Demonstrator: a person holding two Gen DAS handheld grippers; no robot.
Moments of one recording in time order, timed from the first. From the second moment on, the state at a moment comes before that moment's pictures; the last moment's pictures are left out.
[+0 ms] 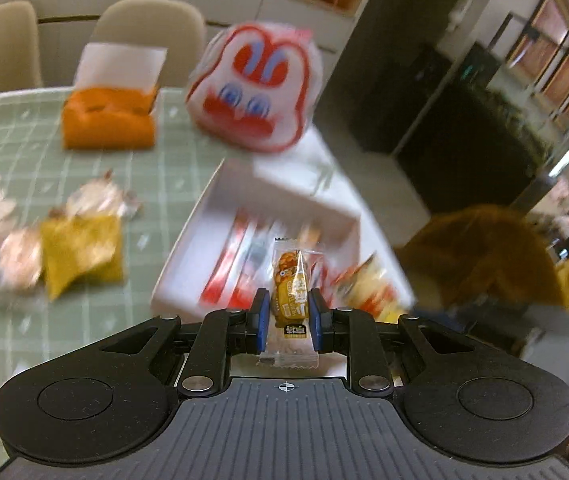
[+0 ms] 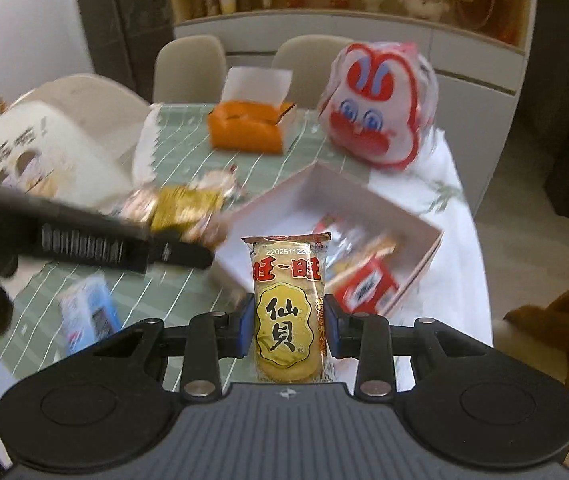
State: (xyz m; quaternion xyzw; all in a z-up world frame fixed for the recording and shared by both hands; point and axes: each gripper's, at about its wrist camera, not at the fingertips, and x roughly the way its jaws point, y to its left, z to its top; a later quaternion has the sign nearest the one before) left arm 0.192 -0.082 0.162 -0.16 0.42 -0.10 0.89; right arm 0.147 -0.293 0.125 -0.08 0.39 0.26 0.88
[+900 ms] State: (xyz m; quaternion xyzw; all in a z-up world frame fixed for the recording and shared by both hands) left arm 0.264 0.102 0.080 -0.16 0.47 0.02 0.87; right arm 0.199 -0.189 0.097 -0.03 0.49 0.19 0.85
